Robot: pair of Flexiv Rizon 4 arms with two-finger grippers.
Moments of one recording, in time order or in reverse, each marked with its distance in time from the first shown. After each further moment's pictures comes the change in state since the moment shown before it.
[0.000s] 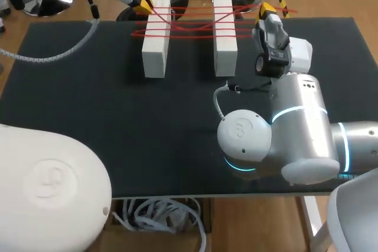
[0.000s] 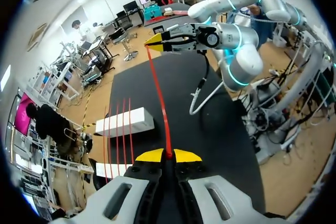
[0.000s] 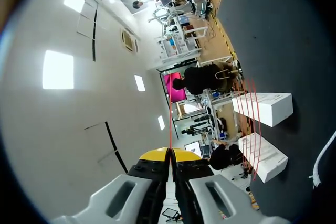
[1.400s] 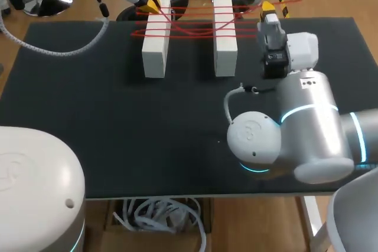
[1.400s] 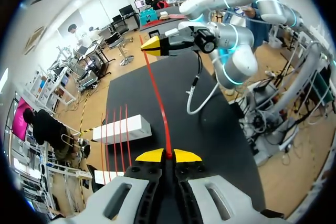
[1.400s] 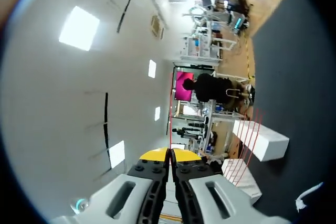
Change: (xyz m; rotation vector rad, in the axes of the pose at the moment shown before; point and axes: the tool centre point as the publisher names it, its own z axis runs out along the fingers) left arm 0.001 -0.013 0.006 0.032 0.024 0.015; right arm 0.010 -0.002 -0.006 0.053 0.019 -0.437
